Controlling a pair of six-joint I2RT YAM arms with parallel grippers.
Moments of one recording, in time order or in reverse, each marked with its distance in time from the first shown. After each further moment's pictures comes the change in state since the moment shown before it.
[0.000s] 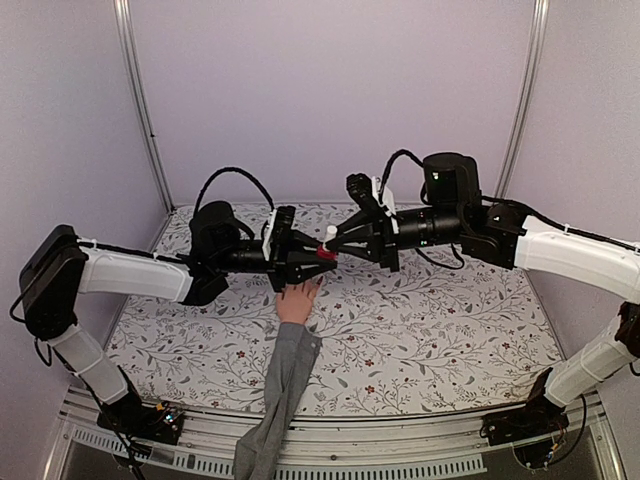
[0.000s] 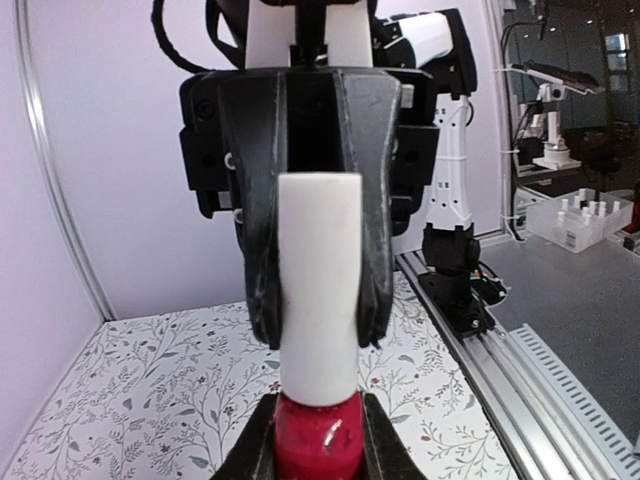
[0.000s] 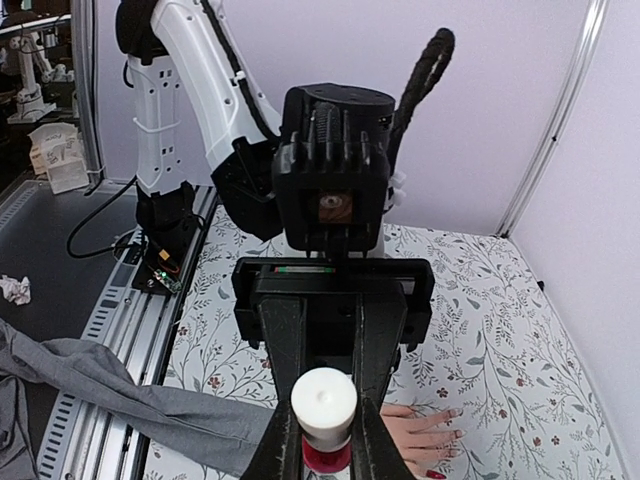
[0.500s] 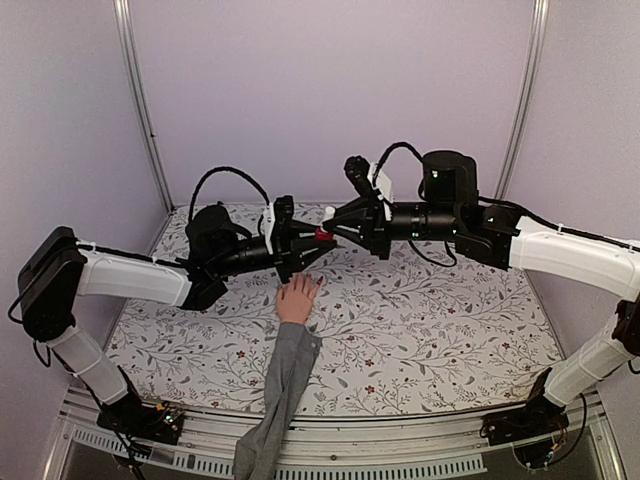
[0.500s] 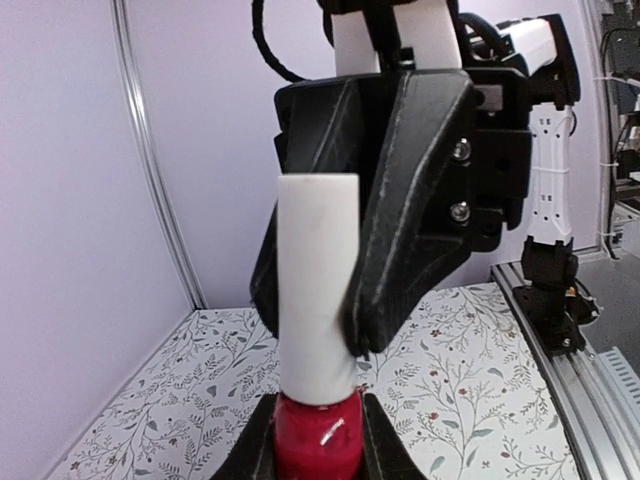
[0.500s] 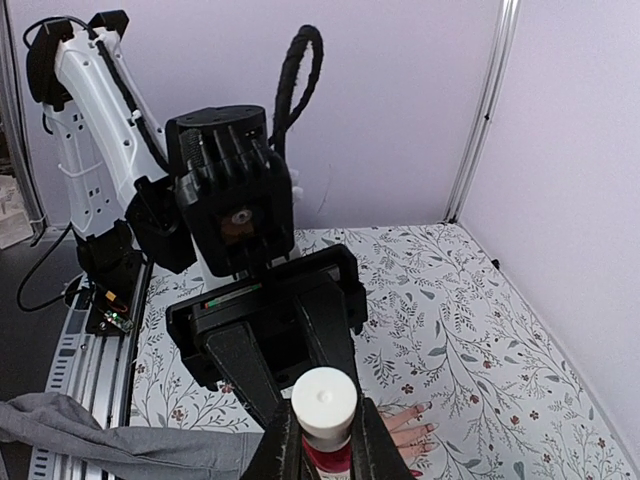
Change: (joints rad) left arm -0.013 -0.016 -0.036 0.066 -0.279 0.026; right arm 0.000 0.026 0.000 0.108 0.167 0.137
